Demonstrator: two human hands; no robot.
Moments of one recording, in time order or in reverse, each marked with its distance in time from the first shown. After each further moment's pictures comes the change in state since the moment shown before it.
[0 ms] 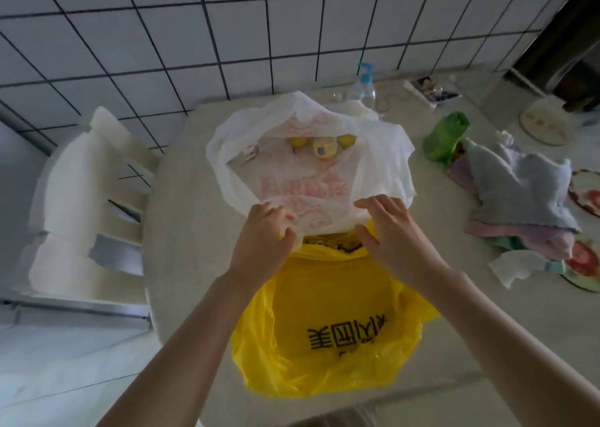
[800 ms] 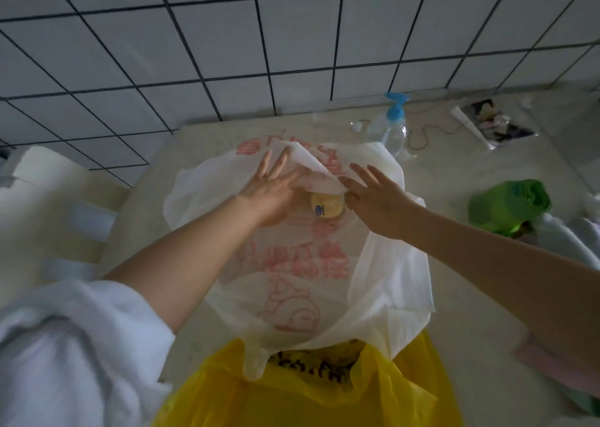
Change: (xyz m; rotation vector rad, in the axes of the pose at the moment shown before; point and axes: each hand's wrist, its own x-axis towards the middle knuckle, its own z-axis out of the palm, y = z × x) left_hand 0.295 -0.055 0.057 0.785 -0.534 0.149; right_hand 0.295 0.153 0.059 -0.879 -0.468 -0.471
